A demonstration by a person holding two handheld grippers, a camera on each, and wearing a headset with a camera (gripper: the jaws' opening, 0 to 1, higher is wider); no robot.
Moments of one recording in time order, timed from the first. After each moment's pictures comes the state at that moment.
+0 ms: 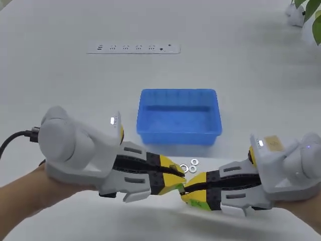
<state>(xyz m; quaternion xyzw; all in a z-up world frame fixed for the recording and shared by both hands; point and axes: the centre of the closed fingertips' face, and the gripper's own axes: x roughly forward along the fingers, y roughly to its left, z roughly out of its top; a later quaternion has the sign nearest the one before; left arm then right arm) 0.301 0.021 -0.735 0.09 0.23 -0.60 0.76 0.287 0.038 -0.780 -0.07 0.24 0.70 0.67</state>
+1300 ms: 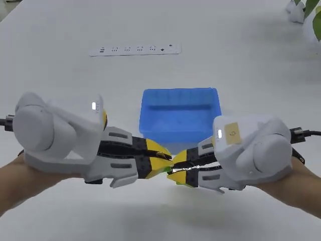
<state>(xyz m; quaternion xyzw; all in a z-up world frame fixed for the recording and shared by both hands) 0.314 0.044 -0.717 0.13 0.22 -0.57 0.78 0.312 0.067 -0.771 -0.24 0.17 0.68 0.67</state>
